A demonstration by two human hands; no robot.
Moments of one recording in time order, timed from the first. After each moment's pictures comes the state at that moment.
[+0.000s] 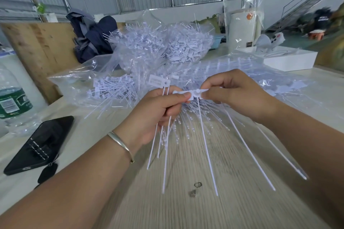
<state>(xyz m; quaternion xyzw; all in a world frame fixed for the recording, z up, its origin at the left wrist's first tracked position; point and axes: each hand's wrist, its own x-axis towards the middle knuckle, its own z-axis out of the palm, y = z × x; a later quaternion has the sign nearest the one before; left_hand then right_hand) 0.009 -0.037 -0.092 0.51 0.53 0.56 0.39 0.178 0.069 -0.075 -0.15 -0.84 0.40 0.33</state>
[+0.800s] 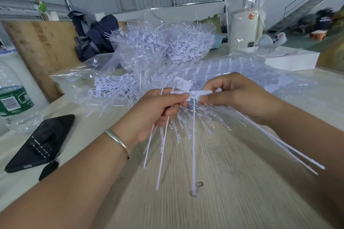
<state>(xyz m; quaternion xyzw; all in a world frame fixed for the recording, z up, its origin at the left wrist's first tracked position) 0.001 -0.038 -0.091 0.50 0.57 0.54 0.37 0.178 0.070 -0.076 -0.13 -0.84 0.44 0.28</state>
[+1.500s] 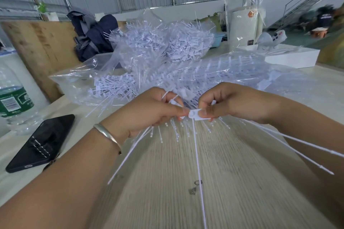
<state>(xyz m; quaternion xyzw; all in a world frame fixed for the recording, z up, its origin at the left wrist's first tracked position) -0.001 -0.050 -0.077 0.60 0.61 0.40 0.32 0.181 0.066 -0.072 -0.12 -0.90 0.41 0.12</state>
